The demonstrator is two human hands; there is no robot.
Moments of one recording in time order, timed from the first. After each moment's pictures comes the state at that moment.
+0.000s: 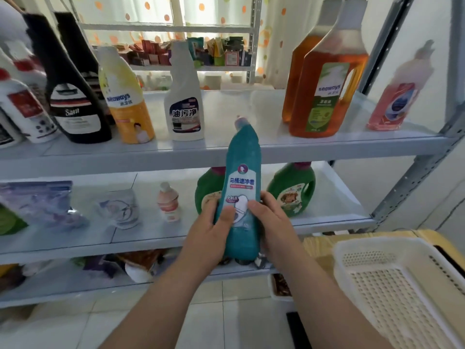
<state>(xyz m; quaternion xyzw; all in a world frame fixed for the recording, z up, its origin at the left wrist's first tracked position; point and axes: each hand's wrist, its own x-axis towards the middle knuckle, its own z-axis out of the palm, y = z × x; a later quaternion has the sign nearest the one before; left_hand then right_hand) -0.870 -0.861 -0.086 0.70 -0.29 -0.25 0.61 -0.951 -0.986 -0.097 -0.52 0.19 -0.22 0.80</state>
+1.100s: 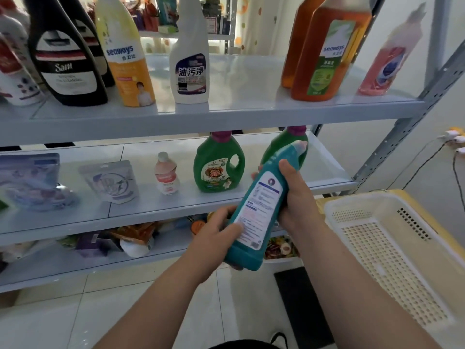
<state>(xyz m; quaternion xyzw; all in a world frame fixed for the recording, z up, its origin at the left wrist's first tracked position) -0.876 -0.790 -0.142 0.60 -0.27 -0.48 0.58 -0.968 -0.955 -0.108 -0.41 0.27 -0.33 0.81</state>
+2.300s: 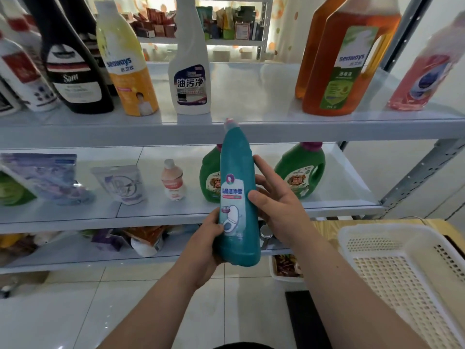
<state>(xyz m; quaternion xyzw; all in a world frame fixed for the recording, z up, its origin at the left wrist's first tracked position) -0.874 -0.844 -0.160 0.52 -0.08 -0.47 0.71 -0.958 -1.002 -0.113 -0.62 0.10 -0.19 0.75</state>
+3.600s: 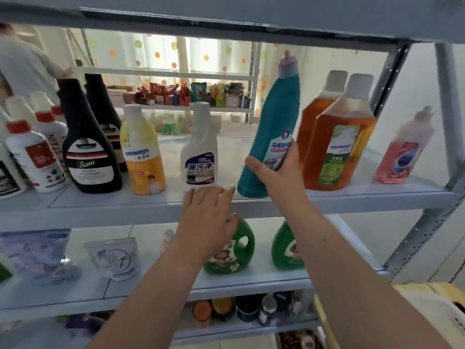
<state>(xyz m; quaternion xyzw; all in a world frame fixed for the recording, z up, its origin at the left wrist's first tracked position) -0.751 -0.910 -0.043 0.82 -0.48 0.25 0.19 -0.840 -1.063 0.030 -0.71 0.20 -0.42 0.52</state>
